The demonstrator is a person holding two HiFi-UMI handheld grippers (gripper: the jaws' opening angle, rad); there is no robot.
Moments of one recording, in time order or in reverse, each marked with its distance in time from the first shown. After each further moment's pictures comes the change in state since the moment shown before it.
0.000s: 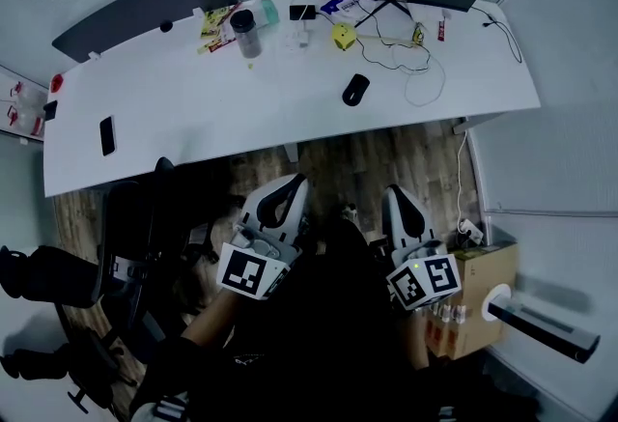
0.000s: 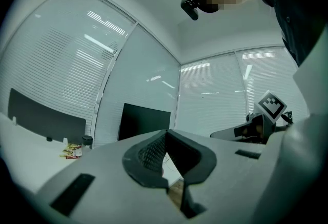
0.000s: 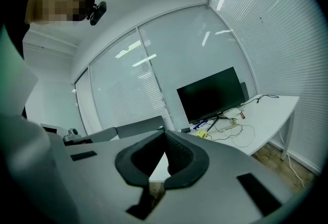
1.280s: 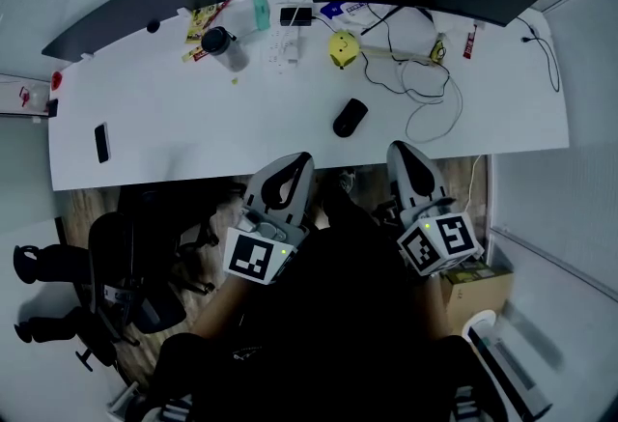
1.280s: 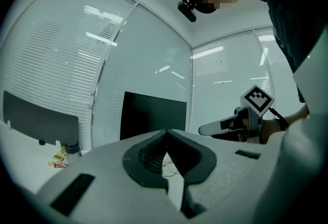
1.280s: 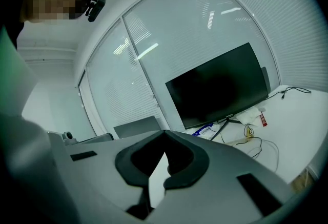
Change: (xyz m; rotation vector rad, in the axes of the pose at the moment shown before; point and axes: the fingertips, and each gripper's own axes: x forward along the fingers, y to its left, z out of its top) left arm 0.231 0.063 -0.027 0.015 0.087 0.149; right arm 0.209 -0.169 0.069 0.035 0.124 0.162
